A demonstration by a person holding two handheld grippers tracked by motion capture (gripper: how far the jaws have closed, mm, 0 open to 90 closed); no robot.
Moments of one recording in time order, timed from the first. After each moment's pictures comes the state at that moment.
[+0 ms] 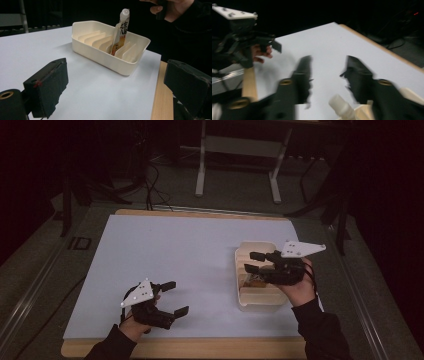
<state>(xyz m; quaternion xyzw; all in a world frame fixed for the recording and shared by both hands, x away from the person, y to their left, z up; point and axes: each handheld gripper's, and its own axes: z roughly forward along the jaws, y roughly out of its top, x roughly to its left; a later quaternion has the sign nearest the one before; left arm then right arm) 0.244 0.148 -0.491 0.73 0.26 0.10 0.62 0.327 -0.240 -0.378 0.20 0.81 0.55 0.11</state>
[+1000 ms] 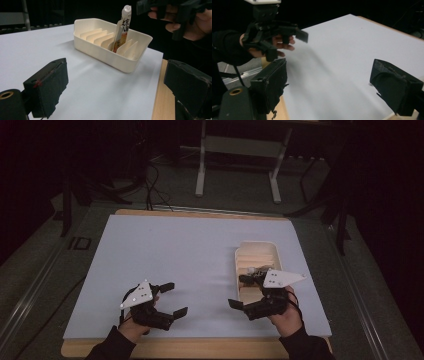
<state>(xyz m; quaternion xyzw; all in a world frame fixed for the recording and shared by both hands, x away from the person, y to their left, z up) 0.242 0.151 -0.495 0.73 0.27 0.10 0.62 0.273 -0.208 -0.422 0.20 0.81 0.55 0.06</state>
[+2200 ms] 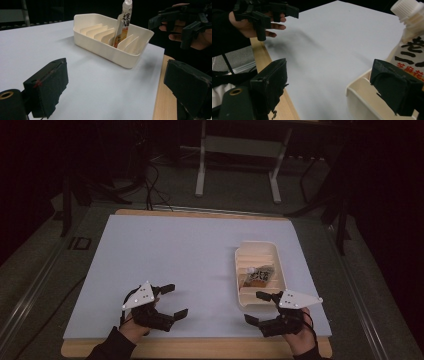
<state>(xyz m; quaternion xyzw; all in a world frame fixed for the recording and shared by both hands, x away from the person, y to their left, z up) 0.243 0.149 -0.501 0.74 0.27 0.10 0.61 0.243 -0.253 -0.459 0.24 0.81 0.53 0.09</state>
